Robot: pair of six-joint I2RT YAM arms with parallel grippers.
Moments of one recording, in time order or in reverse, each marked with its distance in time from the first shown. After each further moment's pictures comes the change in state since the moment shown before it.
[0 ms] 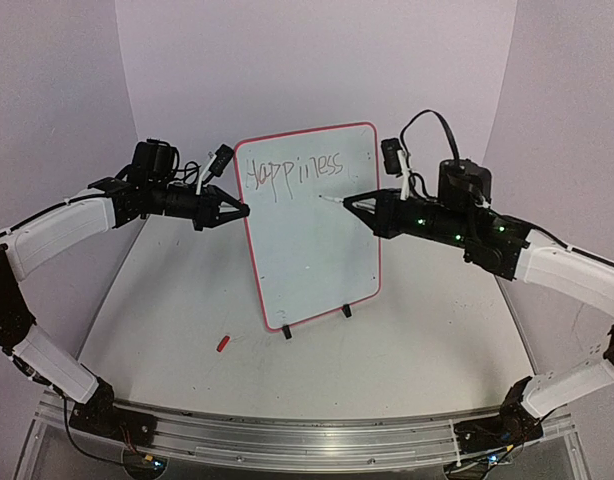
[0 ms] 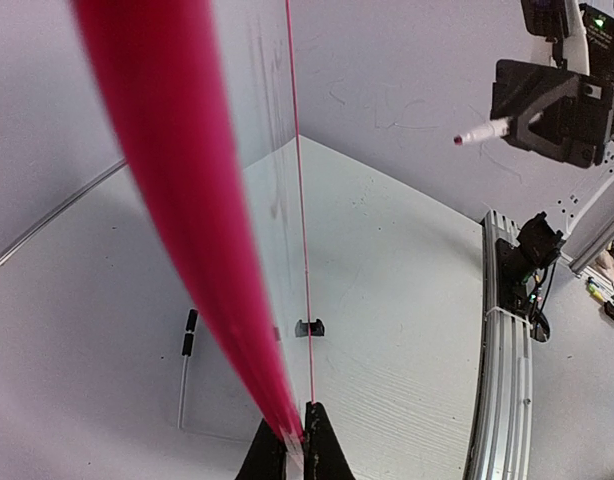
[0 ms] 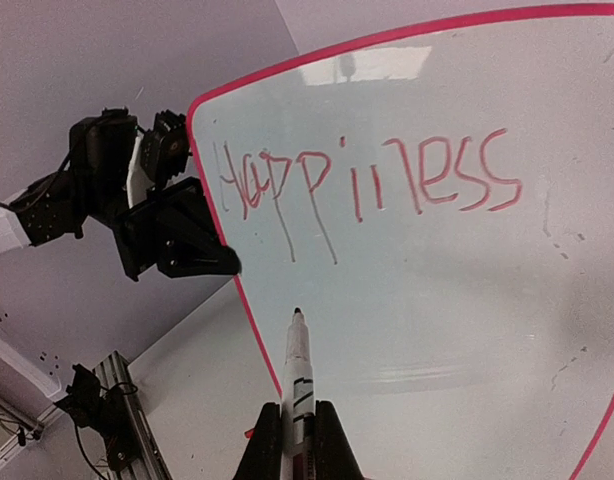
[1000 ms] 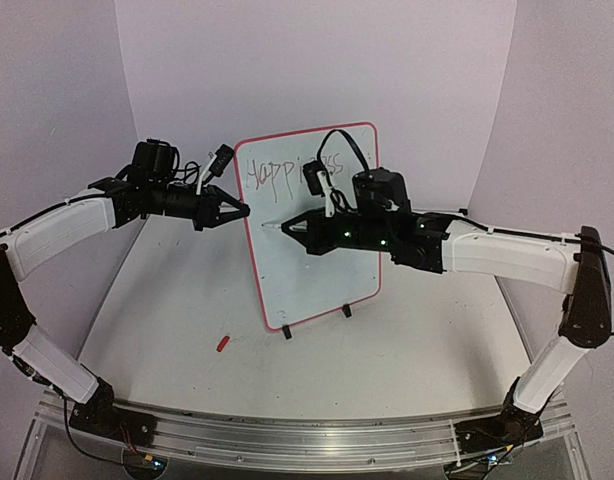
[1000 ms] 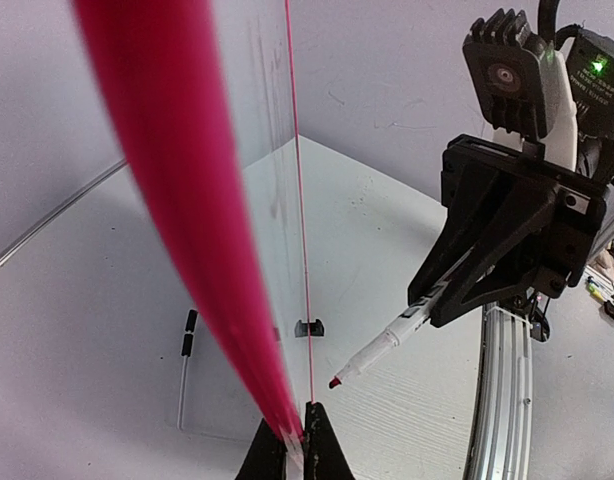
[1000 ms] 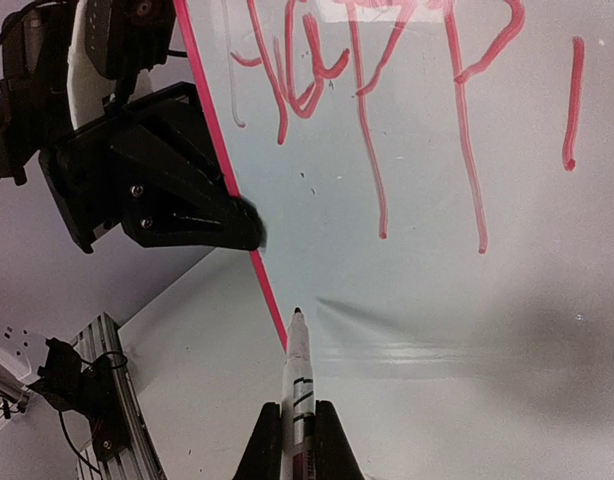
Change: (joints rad) left arm -0.002 0.000 0.000 0.000 0.000 0.001; right arm 0.143 0.379 0.237 0.002 0.044 -0.017
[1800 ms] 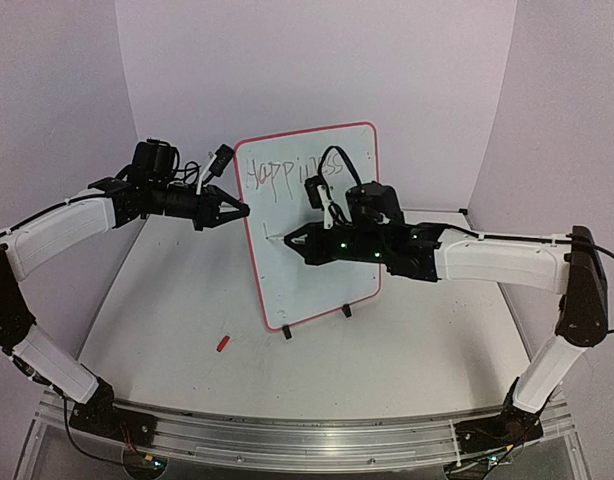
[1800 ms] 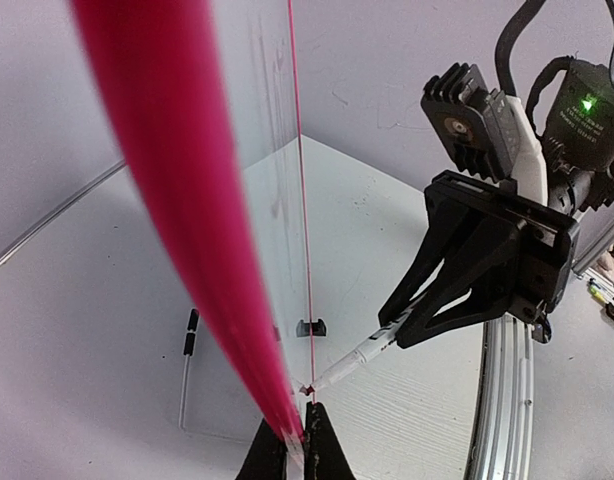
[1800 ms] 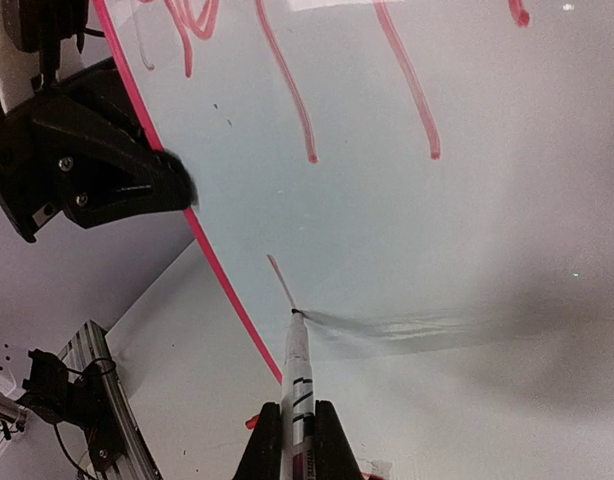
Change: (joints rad) left arm 0.000 0.000 0.000 0.000 -0.002 -0.004; right arm 0.003 0.018 -0.053 0.013 0.063 0.086
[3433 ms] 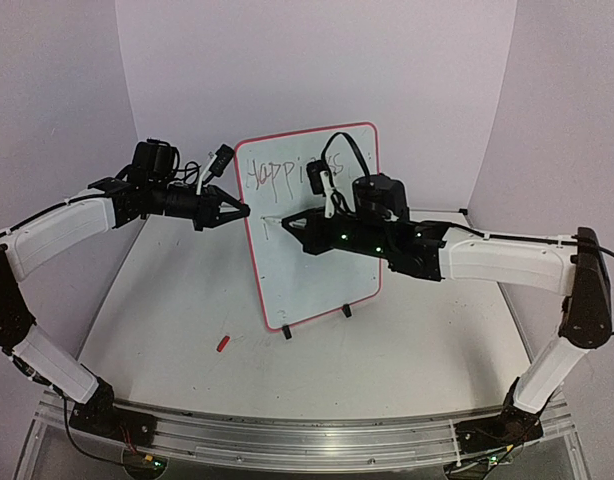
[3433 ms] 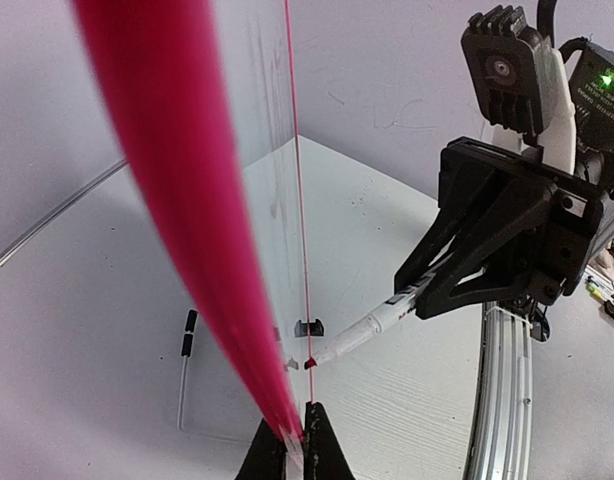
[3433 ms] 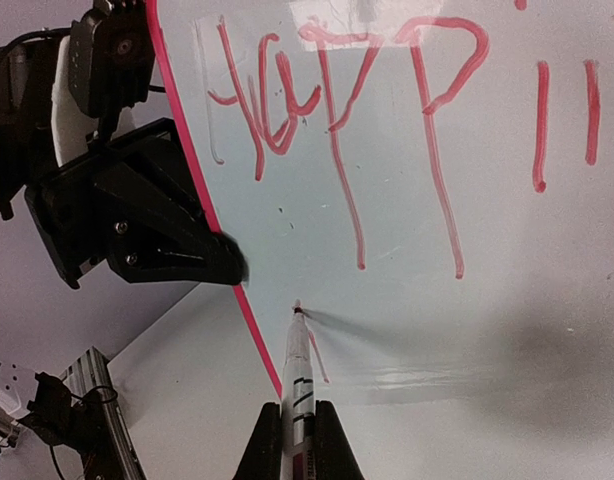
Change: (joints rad) left arm -0.001 0.000 0.000 0.000 0.002 0.004; right arm 0.013 -0.010 0.017 0.094 0.033 -0.058
